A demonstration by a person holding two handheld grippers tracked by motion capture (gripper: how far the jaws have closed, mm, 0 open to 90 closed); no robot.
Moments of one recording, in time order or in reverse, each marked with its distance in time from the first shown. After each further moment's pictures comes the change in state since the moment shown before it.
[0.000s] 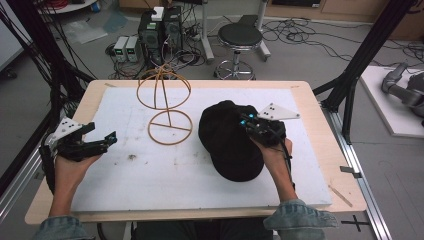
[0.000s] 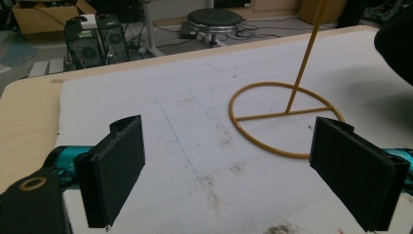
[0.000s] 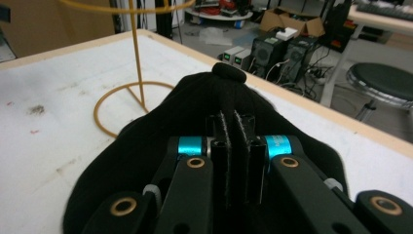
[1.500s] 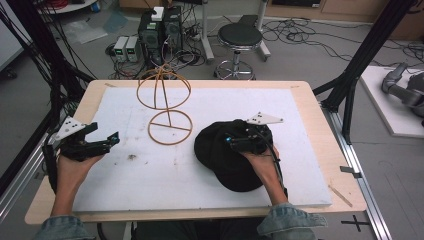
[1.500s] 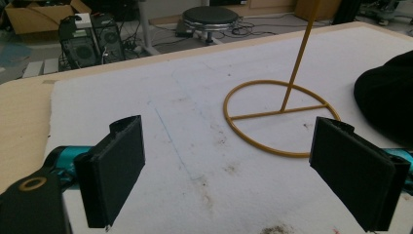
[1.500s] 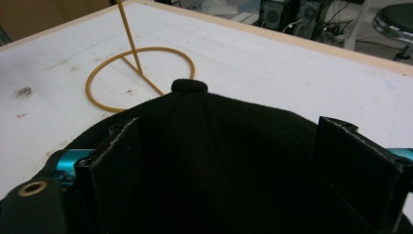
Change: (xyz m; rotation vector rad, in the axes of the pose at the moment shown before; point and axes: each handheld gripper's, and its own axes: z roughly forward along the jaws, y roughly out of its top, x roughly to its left) left arm -0.004 0.000 0.004 0.007 -0.014 0.010; right arm 0.002 -0.043 0.043 0.126 0.040 0.128
